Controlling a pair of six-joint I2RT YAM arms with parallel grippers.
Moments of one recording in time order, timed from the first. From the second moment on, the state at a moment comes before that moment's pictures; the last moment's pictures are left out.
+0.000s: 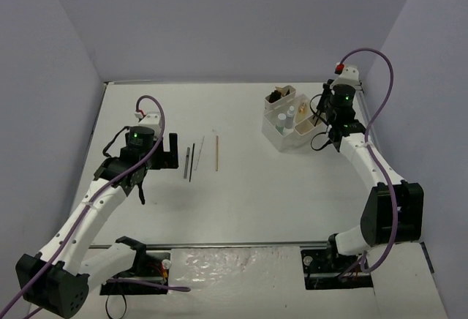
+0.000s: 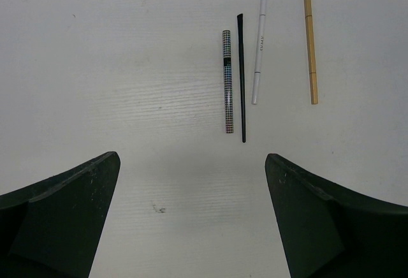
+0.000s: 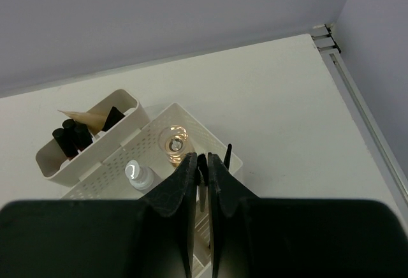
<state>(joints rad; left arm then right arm) -0.35 1.01 0.94 -0.63 -0.17 -0.23 0.07 1.46 1.06 0.15 0.21 0.16</state>
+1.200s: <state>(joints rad) -0.38 1.25 0.99 -0.62 -0.03 -0.31 0.07 1.13 1.13 -0.19 0.19 0.18</state>
